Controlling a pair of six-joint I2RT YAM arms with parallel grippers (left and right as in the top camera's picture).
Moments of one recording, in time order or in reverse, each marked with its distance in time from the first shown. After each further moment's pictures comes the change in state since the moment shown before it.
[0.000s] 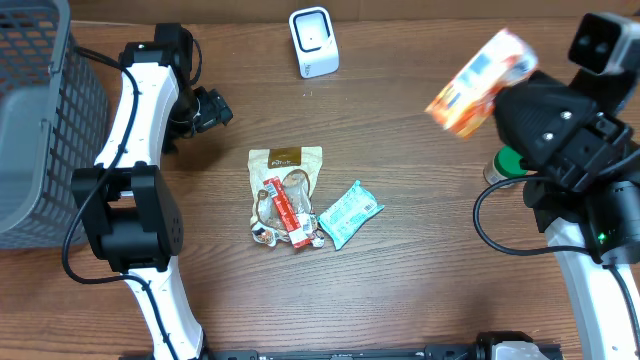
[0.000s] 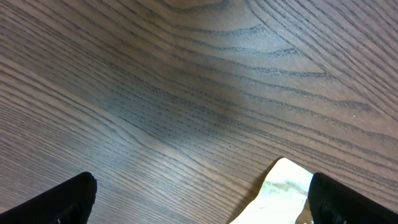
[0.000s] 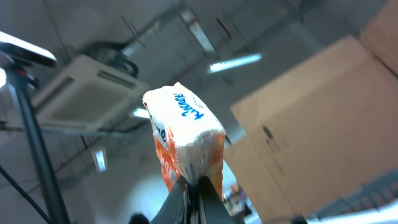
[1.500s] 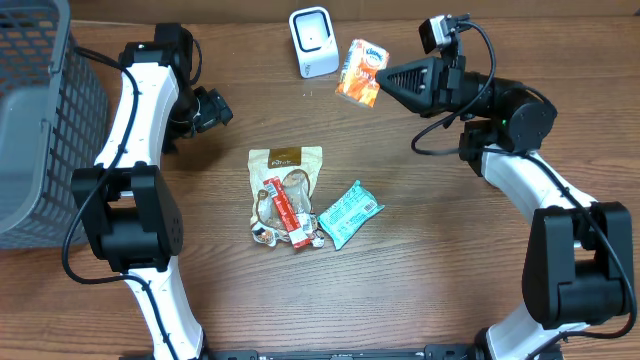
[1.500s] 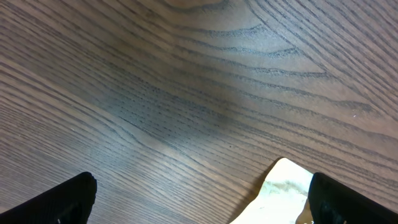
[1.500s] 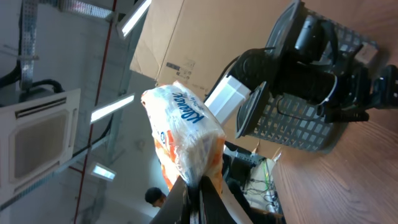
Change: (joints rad) left arm 0.000 0.000 0.000 0.000 0.000 0.000; right arm 0.078 0.557 0.002 0.000 -0.405 0.000
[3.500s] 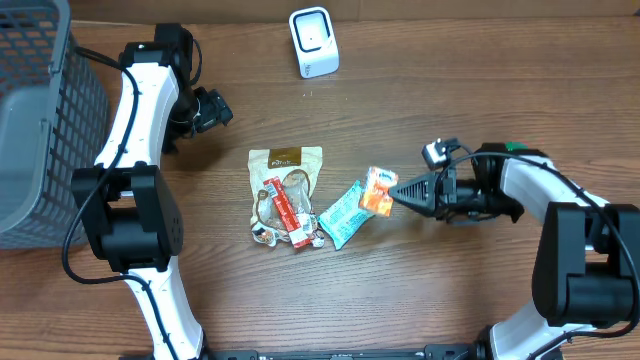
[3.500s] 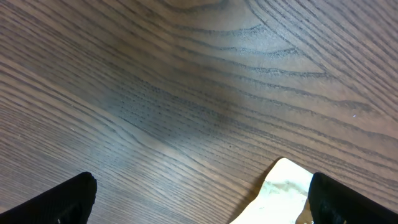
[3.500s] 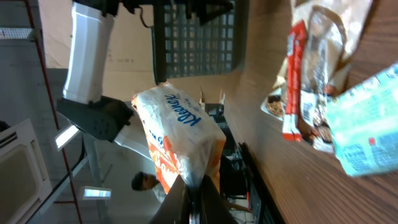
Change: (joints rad) left arm 0.000 0.000 0.000 0.000 0.000 0.000; right arm -0.131 -0.001 -0.133 -2.687 -0.272 -2.503
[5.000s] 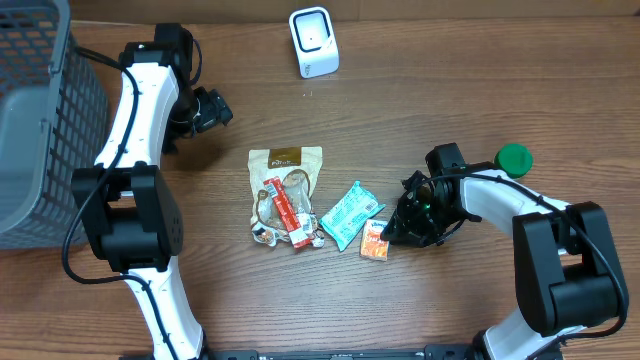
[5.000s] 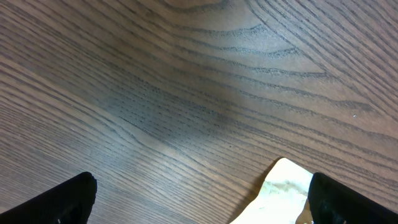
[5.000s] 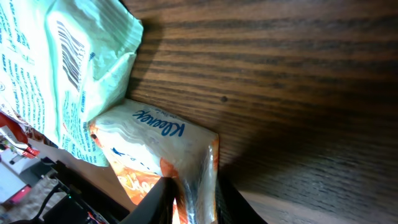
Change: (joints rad) left arm 0.000 0.000 0.000 0.000 0.000 0.000; right arm 0.237 -0.013 -0.113 0.381 0.915 0.733
